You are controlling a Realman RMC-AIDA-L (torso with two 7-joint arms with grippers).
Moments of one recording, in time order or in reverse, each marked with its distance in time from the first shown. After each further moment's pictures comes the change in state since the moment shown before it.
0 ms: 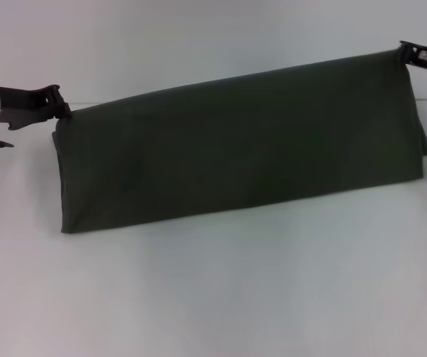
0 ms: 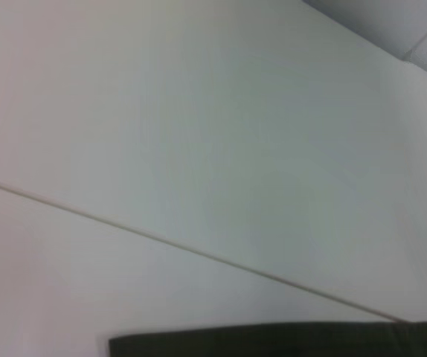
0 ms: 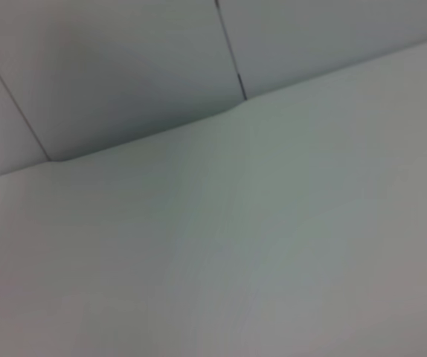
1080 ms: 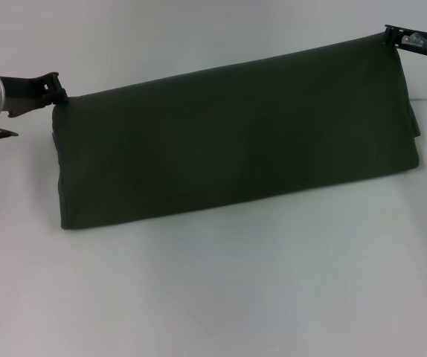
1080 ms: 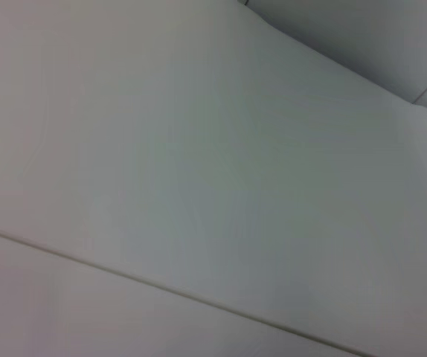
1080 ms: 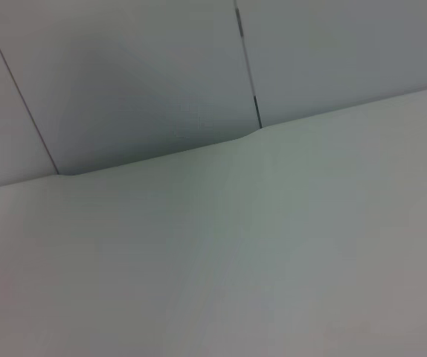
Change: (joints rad) left arm -0.012 -0.024 0.004 -0.002 -0.002 -0.113 0.001; right arm 0.064 -0.004 -0.056 0.060 -0.001 0.104 0.000
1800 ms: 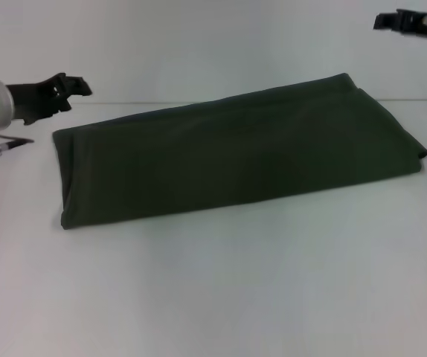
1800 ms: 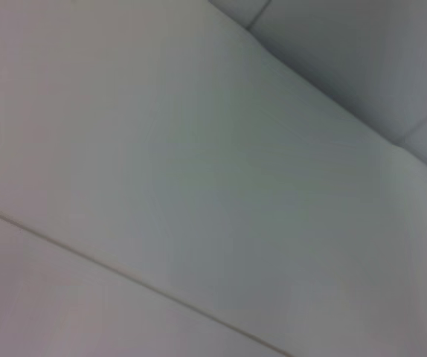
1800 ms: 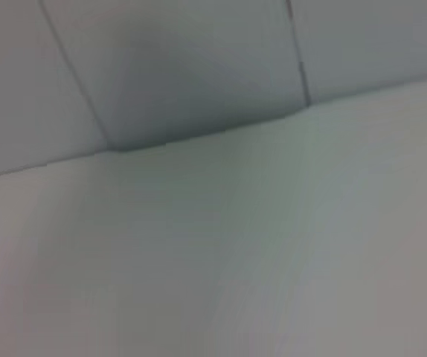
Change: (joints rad) left arm 0.054 -0.051 -0.004 0.029 -0.154 -0.013 0.016; right arm -0.028 -0.067 0.044 -0.136 -0.040 -0.311 0.047
